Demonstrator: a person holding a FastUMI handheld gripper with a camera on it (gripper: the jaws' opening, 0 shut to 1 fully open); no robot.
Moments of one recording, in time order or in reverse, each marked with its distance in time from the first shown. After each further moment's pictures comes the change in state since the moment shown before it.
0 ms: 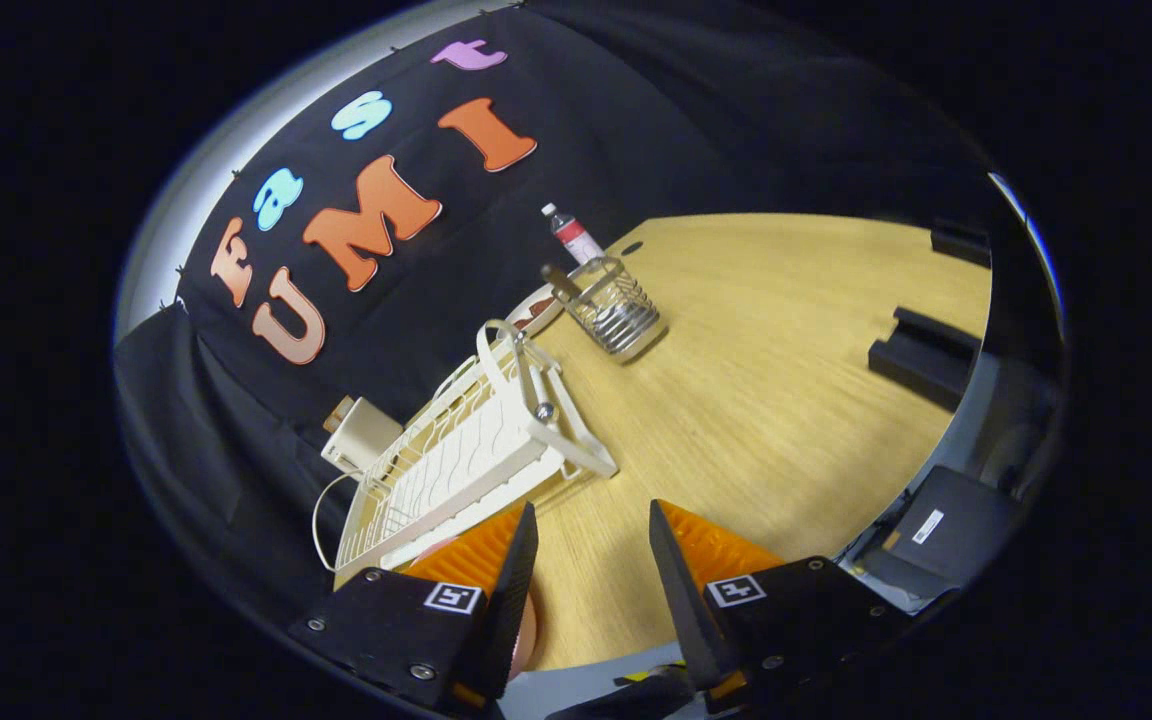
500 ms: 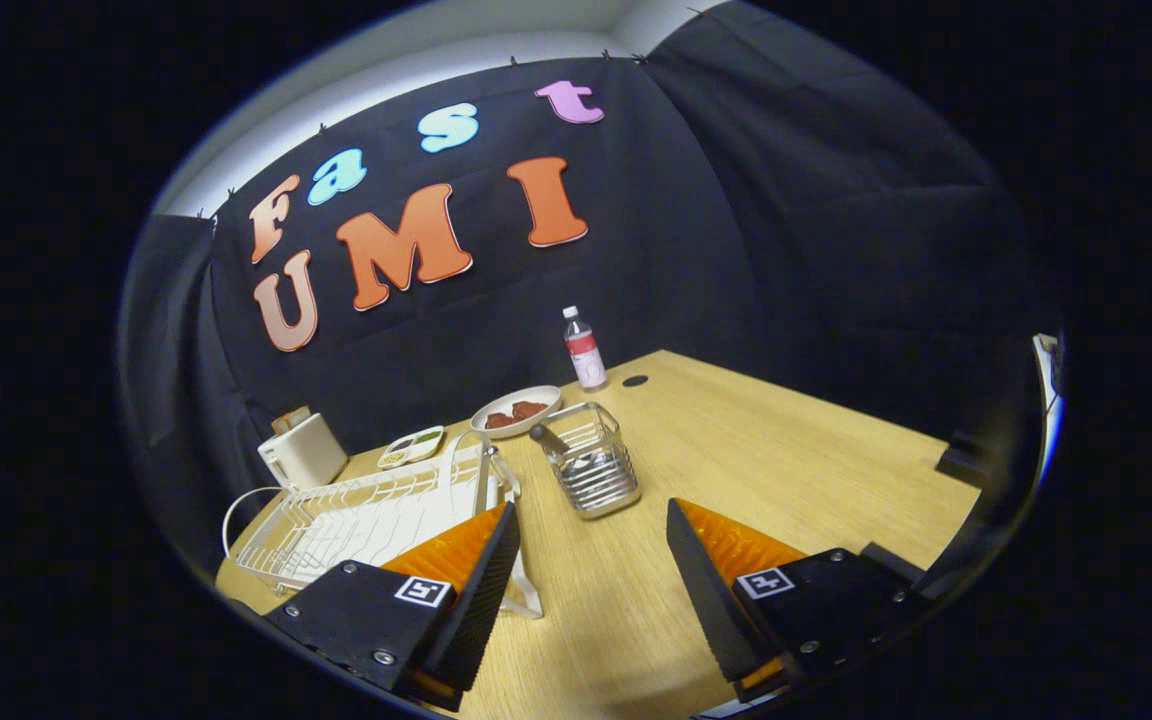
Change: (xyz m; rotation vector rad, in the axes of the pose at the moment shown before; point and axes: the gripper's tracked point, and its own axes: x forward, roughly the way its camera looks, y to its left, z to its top) arm 0.041 -0.006 0.115 -0.326 -0.332 -0.051
